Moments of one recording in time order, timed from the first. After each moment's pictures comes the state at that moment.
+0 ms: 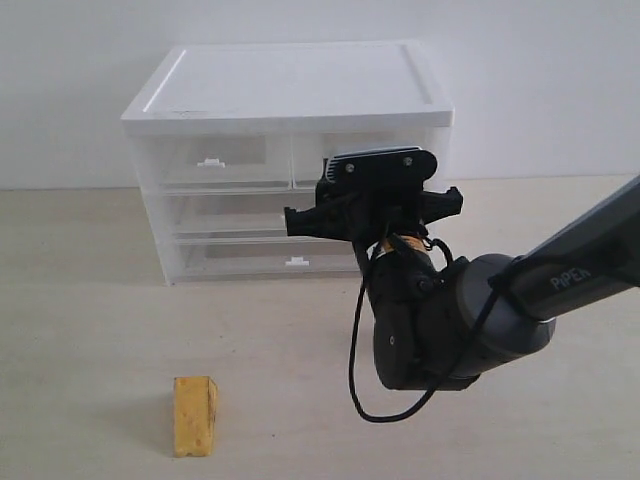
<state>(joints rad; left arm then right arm) -0.01 0.00 0.00 0.02 0.31 -0.04 0.77 2.07 -0.98 0.62 -1.21 -0.31</state>
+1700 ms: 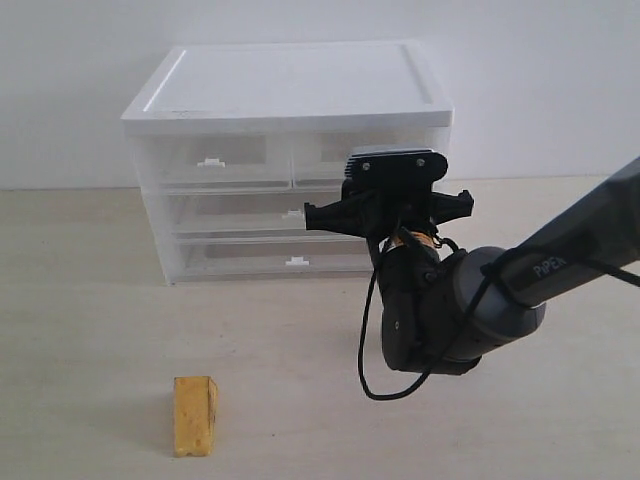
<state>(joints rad) -0.01 0.00 0.00 0.02 0.31 -0.04 0.70 2.14 -1.03 0.61 -1.20 -0.30</state>
